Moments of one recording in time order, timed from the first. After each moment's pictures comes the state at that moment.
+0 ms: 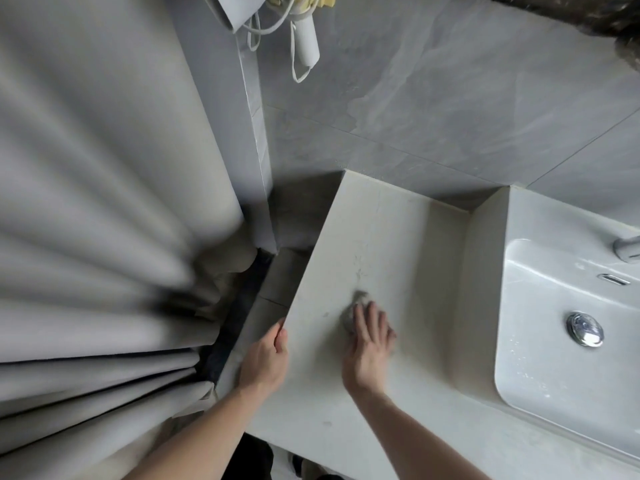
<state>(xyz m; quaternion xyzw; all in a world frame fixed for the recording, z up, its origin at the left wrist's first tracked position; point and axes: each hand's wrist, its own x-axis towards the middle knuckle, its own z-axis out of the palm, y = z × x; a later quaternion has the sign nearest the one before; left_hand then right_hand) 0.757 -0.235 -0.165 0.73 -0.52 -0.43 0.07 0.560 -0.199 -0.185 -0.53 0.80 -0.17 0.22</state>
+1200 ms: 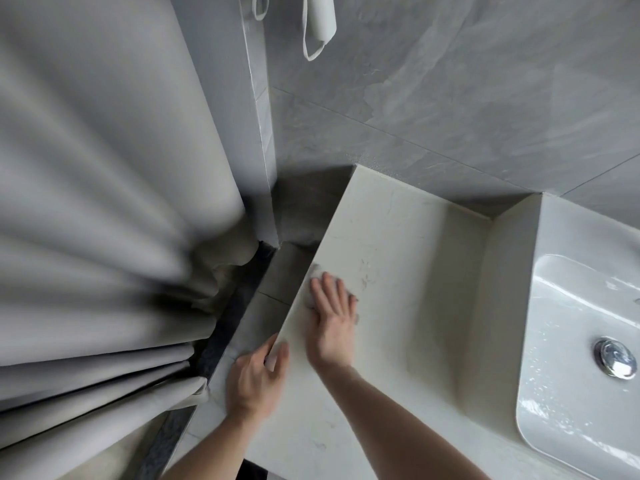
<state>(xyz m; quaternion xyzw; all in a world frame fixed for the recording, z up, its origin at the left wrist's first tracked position) 0.753 -0.219 -0.175 0.77 -0.57 -0.28 0.09 0.606 -0.274 -0.185 -0.63 0.71 -0.21 0.24</state>
